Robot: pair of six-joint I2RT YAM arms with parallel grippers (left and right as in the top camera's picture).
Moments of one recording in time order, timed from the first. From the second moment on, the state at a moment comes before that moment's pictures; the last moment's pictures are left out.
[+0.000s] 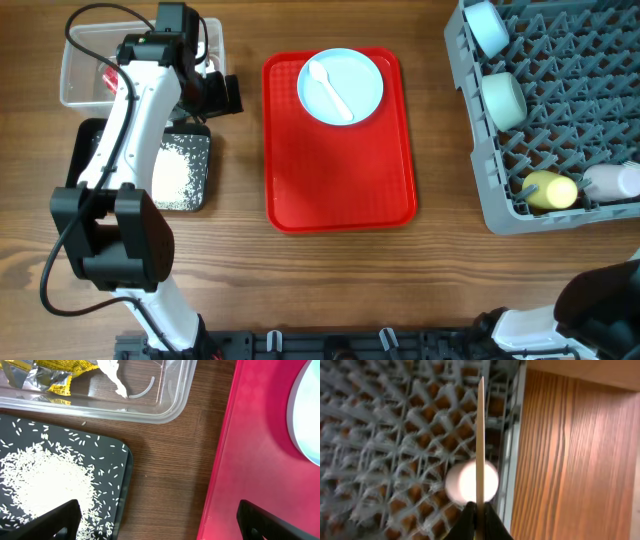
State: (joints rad) left arm -0.06 1.94 1.72 -1.13 0.02 -0.25; right arm -0.62 1.65 1.62 -1.07 0.39 0.64
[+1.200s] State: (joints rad) left arm -0.06 1.94 1.72 -1.13 0.02 -0.25; right arm -0.81 1.76 1.40 -0.60 0.34 0.45
